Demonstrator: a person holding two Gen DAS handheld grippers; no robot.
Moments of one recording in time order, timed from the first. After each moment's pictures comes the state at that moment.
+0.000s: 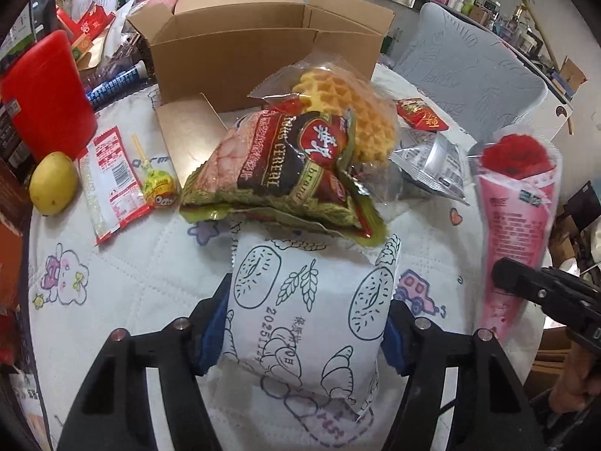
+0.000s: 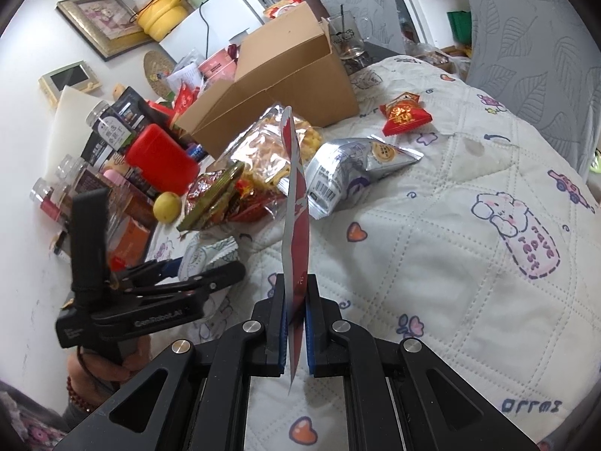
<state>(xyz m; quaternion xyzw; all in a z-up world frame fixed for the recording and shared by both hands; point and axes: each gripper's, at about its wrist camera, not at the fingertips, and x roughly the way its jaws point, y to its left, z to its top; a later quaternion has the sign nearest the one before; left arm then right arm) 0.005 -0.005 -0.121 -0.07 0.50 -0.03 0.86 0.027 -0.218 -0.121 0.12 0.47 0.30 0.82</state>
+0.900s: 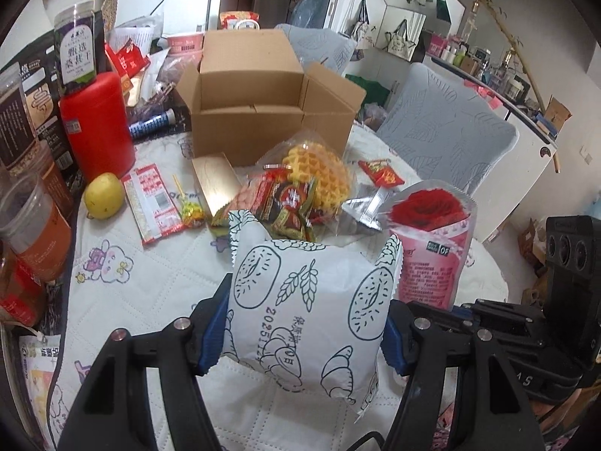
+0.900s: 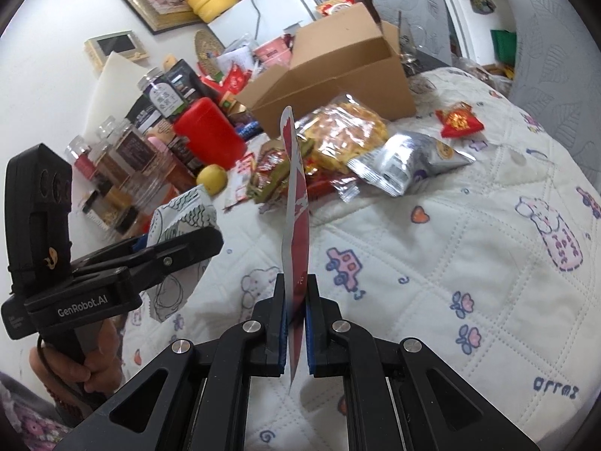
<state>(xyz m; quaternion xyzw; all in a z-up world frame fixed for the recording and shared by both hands) -0.050 -0.024 -0.050 -0.10 0.41 -0.02 0.91 -0.008 -0.194 -0.103 0.08 0.44 0.38 0.81</state>
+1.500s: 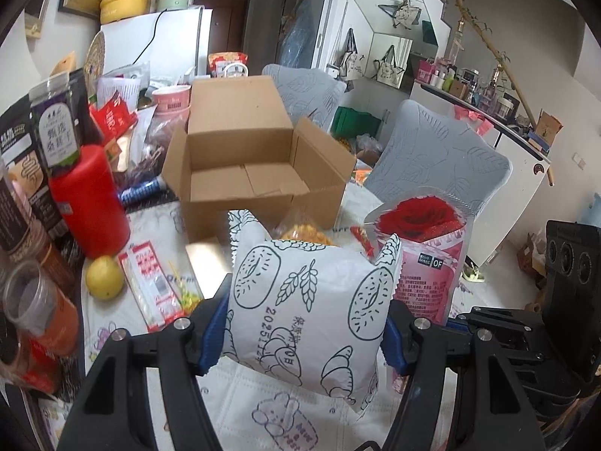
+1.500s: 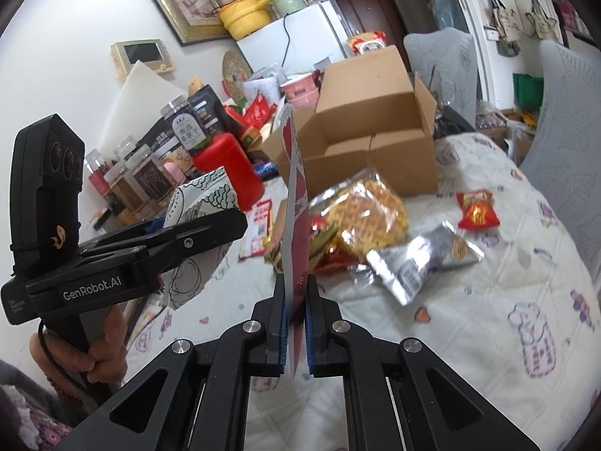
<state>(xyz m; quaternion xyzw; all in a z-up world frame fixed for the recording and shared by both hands) -0.001 -0.019 -0.002 -0.08 0.35 -0.03 0.93 0.032 -0.179 -0.052 0.05 0.38 0.40 0.83</state>
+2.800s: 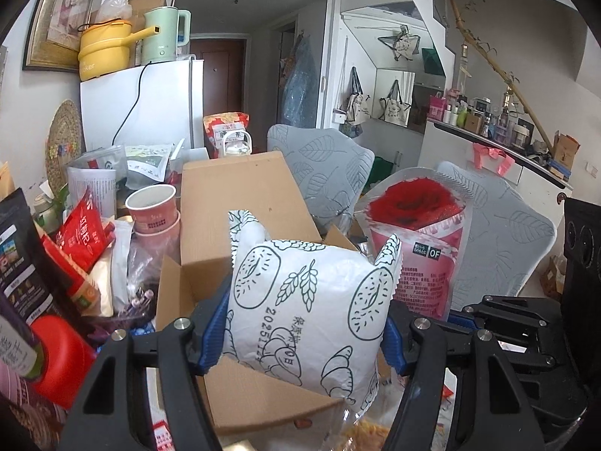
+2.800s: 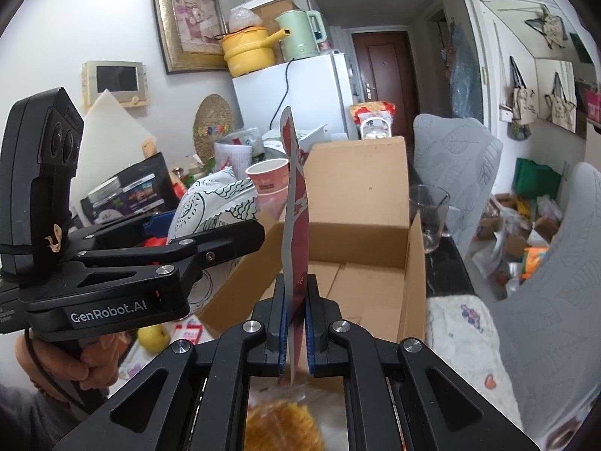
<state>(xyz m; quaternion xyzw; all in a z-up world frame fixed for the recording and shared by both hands) 0.182 0.021 0.049 -0.04 0.28 -0.01 0.96 0.212 -0.114 0.008 -0.02 0.28 0.39 0.88</state>
